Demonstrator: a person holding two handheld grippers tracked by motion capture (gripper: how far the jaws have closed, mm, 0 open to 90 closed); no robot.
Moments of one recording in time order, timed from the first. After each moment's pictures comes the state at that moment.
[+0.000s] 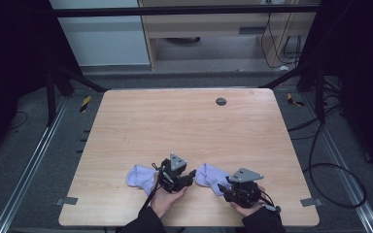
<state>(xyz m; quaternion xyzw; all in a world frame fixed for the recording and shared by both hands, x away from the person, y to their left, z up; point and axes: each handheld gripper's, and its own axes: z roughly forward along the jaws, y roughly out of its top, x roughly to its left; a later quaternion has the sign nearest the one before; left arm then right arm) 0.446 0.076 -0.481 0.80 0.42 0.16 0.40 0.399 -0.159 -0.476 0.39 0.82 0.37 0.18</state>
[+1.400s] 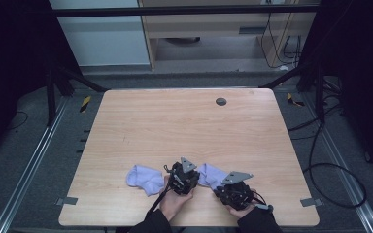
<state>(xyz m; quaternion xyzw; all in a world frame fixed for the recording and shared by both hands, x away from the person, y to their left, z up) 0.448 0.054 -0.501 0.82 0.42 0.14 0.38 0.404 -0.145 -0.494 0.38 0.85 0.35 0.11</state>
